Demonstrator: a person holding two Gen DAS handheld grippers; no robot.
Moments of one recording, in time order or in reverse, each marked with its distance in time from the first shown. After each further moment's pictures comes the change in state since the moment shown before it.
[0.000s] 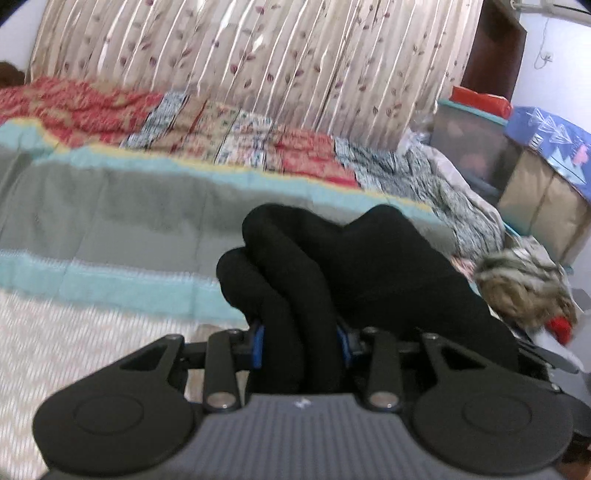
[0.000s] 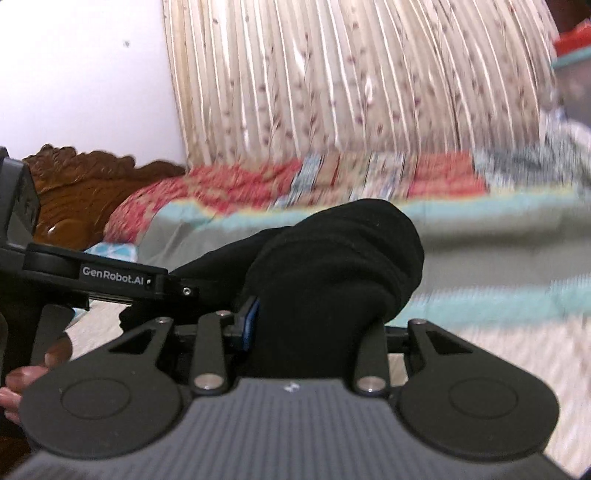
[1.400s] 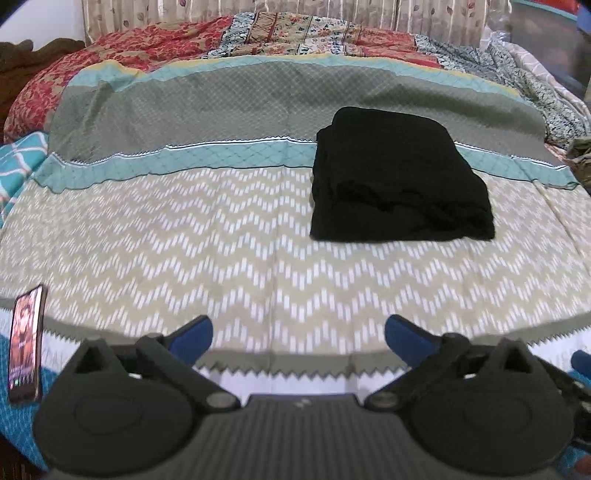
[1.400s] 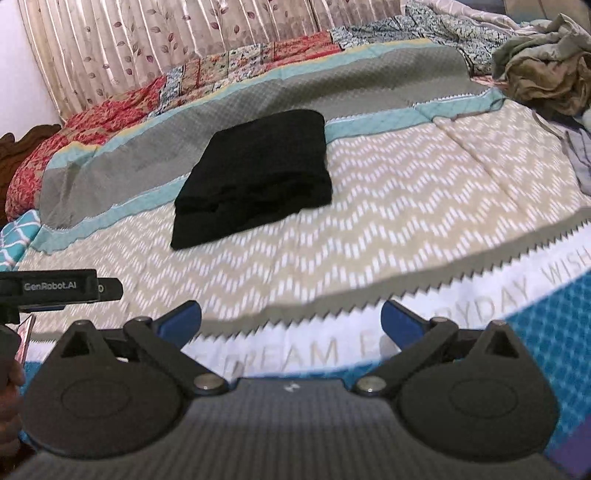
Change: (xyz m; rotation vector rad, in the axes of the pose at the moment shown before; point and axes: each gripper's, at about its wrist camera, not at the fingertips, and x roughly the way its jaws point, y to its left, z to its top) left arm -0.027 -0.017 -0.123 0.035 0.286 0.367; right arm -0.023 -0.021 -0.105 0.303 0.331 -0.363
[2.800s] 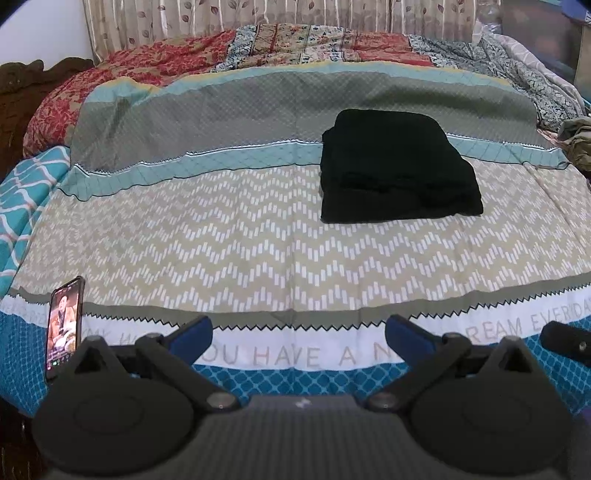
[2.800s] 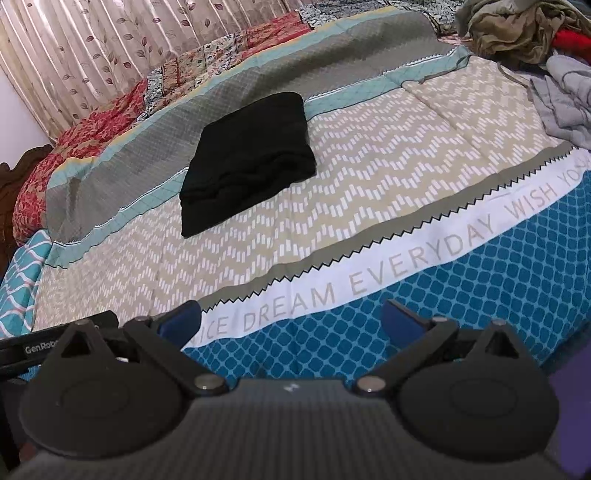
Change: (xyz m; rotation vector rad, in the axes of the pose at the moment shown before) left arm -0.045 0.001 -0.027 0.055 -0.024 0.057; right arm -0.042 -0.008 -0.015 0.152 0.069 0.008
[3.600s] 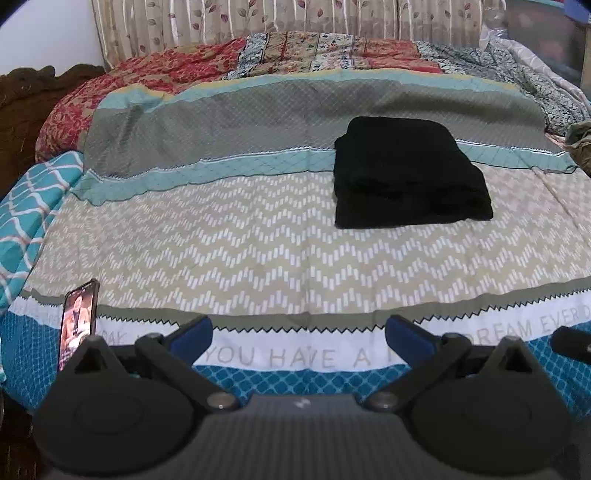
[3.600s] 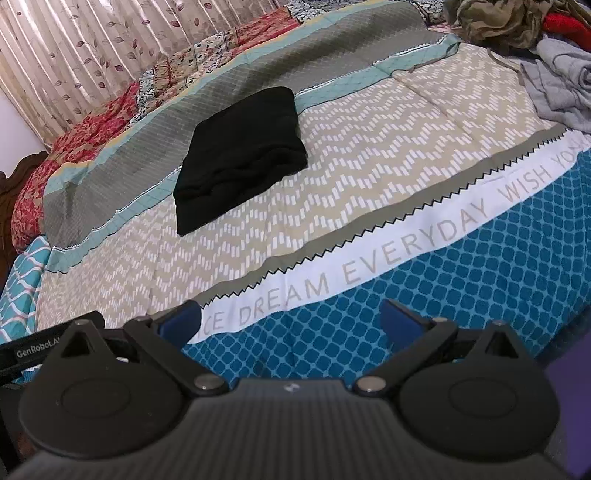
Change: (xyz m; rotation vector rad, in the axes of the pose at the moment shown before) left arm -0.005 0.006 -0.003 -0.004 -0.018 0.033; right arm -0.001 -0.005 -0.004 0.040 0.013 -0.003
